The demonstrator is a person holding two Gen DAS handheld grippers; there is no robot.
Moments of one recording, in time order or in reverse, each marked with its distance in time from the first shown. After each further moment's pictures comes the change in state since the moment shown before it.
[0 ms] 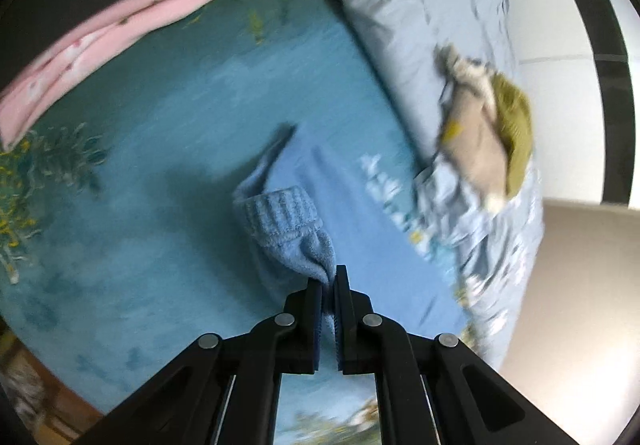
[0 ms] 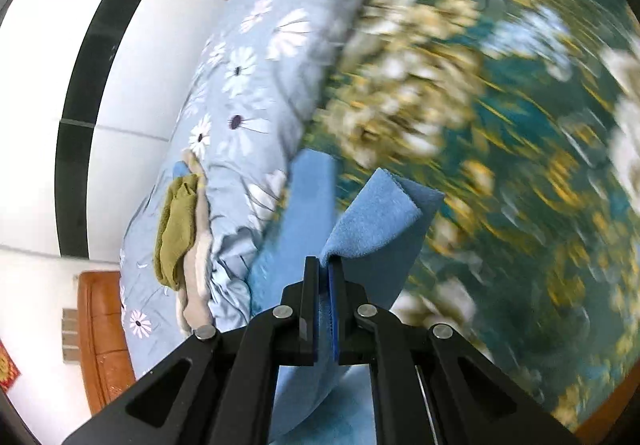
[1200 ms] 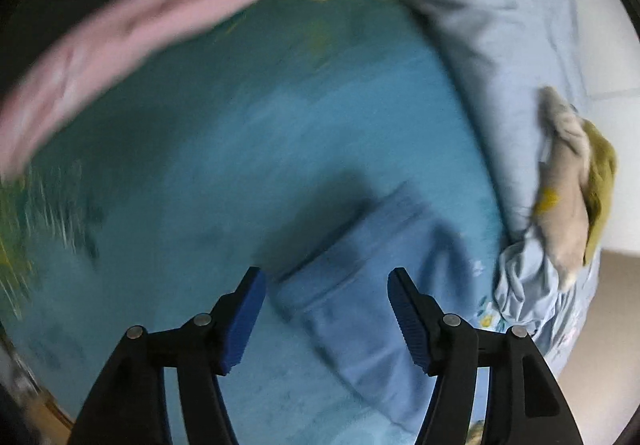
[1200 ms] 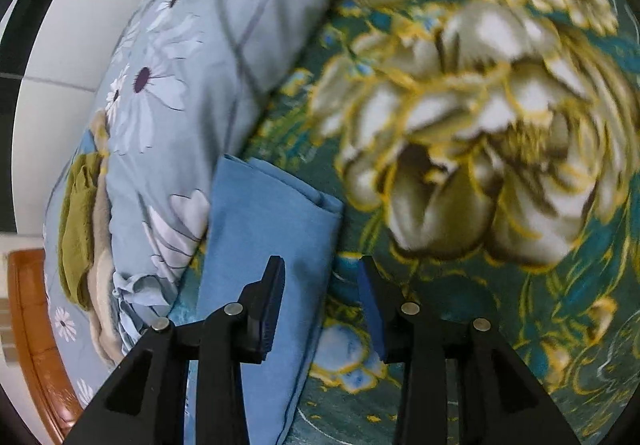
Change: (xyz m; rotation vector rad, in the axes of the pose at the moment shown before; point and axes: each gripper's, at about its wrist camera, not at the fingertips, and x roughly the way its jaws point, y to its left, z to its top) left arm 0.108 0.037 0.039 -0.132 -0.079 0.208; right arm 0.201 -0.005 0.071 -0.048 0.161 -0.237
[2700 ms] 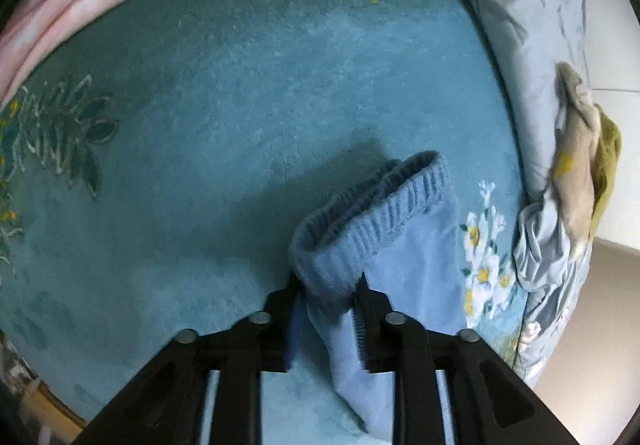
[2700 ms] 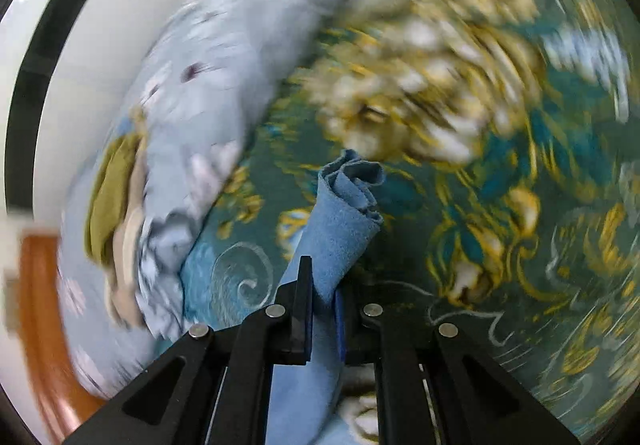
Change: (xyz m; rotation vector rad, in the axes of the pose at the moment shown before) left arm 0.022 0.036 -0.017 0.057 0.092 0.008; right arm -0.094 0.012 -0.080 -0.139 -0.096 0.011
